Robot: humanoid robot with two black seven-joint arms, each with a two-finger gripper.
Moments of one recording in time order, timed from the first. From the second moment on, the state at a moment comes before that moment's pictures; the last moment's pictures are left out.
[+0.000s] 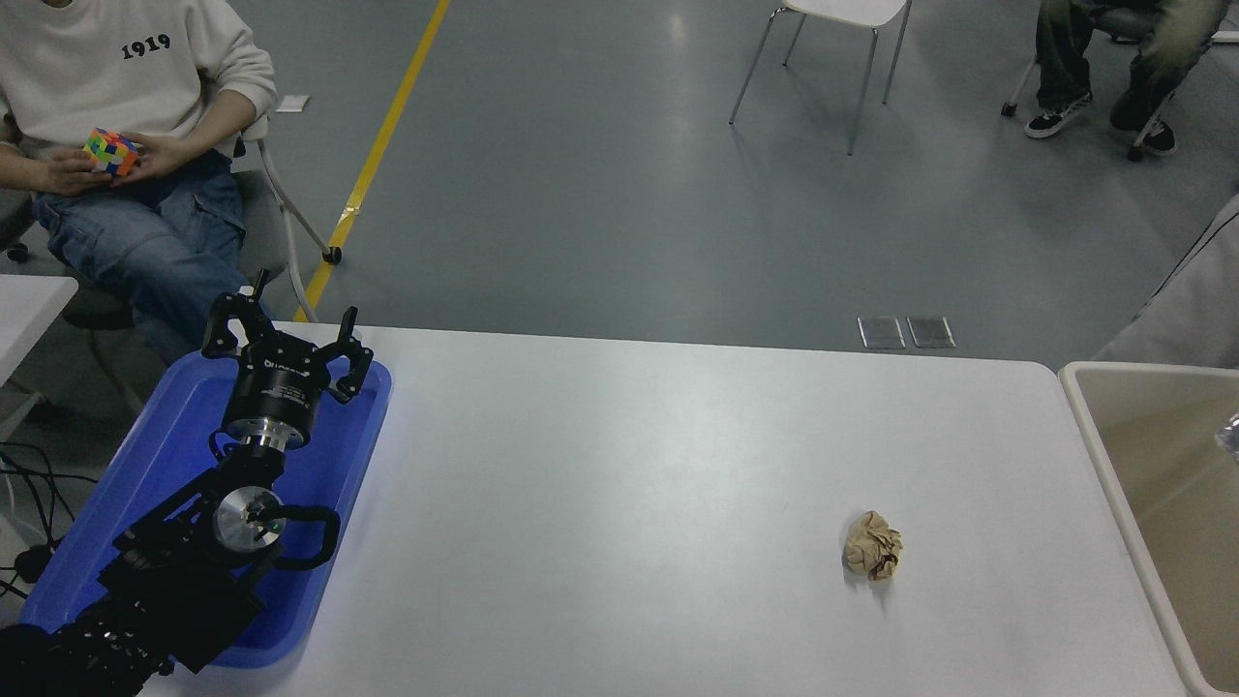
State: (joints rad) left arm -0.62 0.18 -0.87 -0.41 -0.09 -0.57 -0.51; right arm 0.97 -0.87 -0.88 0.40 -0.19 0.22 0.06
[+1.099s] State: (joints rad) left arm -0.62 0.18 -0.87 -0.41 -0.09 -0.57 -0.51; right arm 0.61 -0.62 -0.65 0.10 -0.19 -0.11 -0.02
